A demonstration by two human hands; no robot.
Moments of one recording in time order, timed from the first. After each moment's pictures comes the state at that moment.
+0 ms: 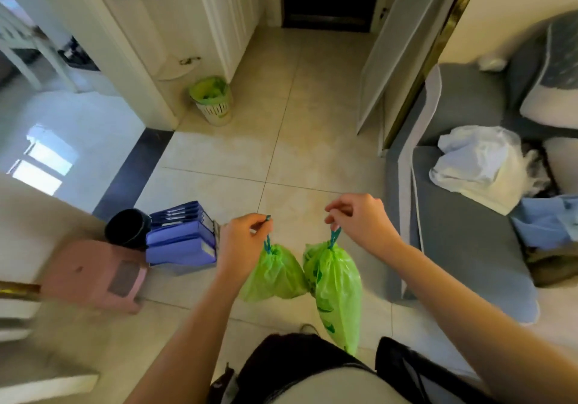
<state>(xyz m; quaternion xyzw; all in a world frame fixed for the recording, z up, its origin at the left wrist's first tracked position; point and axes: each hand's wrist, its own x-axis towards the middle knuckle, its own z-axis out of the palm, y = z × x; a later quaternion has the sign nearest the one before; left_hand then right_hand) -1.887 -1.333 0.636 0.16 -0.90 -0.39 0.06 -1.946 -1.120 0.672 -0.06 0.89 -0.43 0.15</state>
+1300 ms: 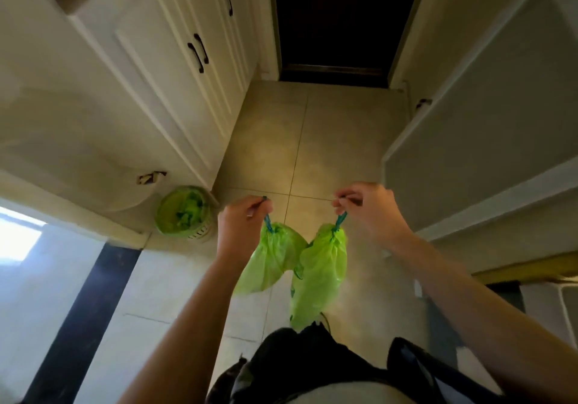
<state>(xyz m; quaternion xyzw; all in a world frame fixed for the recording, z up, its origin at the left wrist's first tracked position) -2.810 -1.469 0.651 0.18 -0.87 -0.45 0.08 -2.864 -1.250 0.663 -0.03 0.87 -0.48 0.11</state>
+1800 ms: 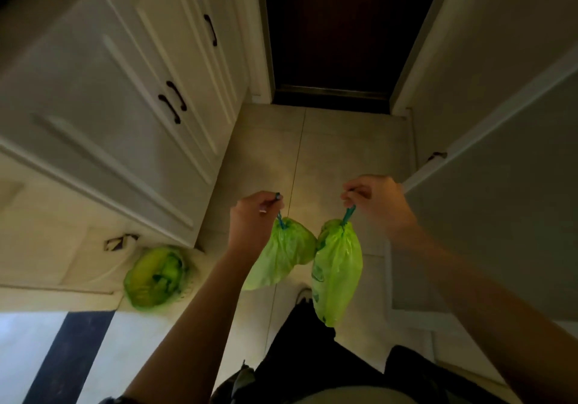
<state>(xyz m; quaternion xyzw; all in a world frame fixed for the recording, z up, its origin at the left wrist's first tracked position) -3.139 -1.489 0.636 0.15 -0.86 -0.48 0.06 -3.194 -1.271 0.654 -0.03 0.88 -0.46 0.09</state>
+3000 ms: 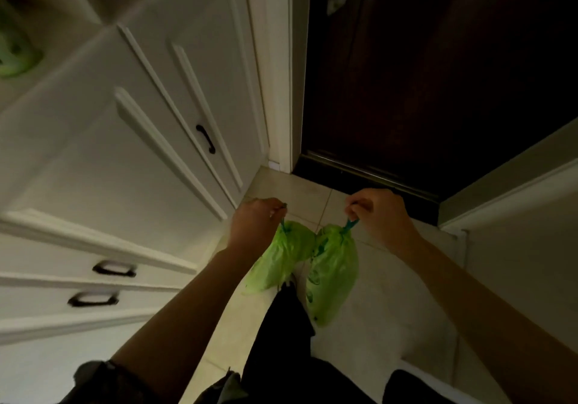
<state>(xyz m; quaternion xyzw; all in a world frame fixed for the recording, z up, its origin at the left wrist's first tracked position) -3.819 -1.600 0.603 0.18 -0.93 -0.31 0.01 -3.907 -1.387 0.619 -0.08 0.88 -0.43 0.17</state>
